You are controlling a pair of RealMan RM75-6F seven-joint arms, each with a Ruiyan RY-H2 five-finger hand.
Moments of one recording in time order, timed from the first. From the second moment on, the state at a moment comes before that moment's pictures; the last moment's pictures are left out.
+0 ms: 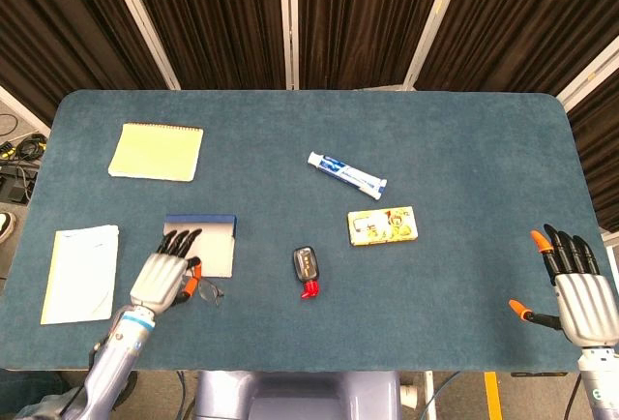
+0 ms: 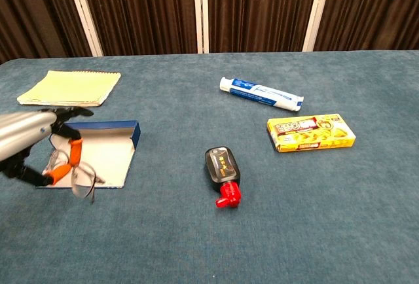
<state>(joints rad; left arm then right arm) -0.38 -1.53 -0.11 -1.65 1.26 1.11 0.49 0.08 -1.09 0.06 -1.63 -1.52 1.48 -0.05</state>
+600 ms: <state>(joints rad) -0.53 -1.61 -0.20 -1.44 1.11 0.99 0.42 0.09 -1.10 0.07 -1.62 -1.49 1.46 -0.06</state>
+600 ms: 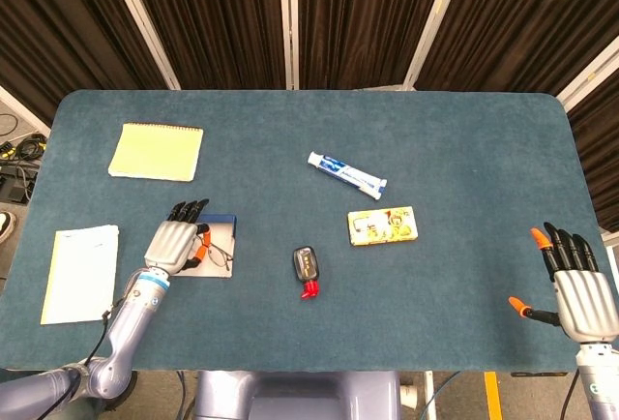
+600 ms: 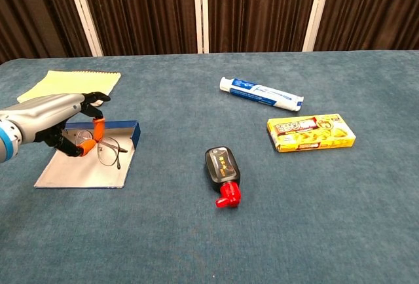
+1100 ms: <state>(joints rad) -0.56 -1.64 -0.19 -1.34 1.08 0.99 0.38 0.09 -1.10 0.08 -1.62 -1.48 1.46 -0.05</state>
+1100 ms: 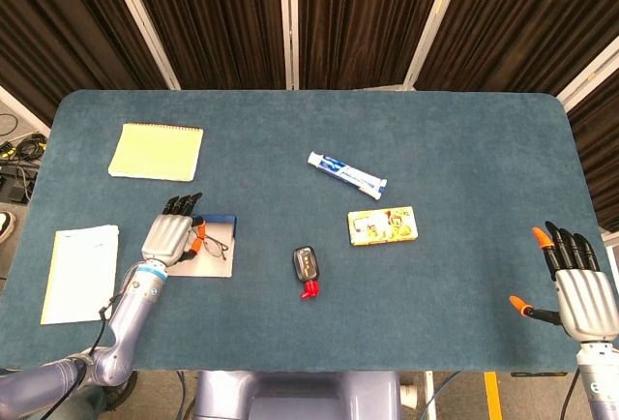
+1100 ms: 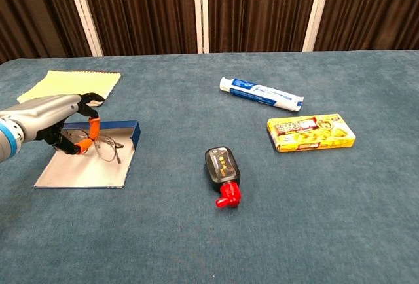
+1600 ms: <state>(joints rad) -0.58 -1.67 -0.18 -1.28 1.13 1.03 0.35 0.10 -1.10 0.08 -1.61 -1.47 1.45 -0.05</state>
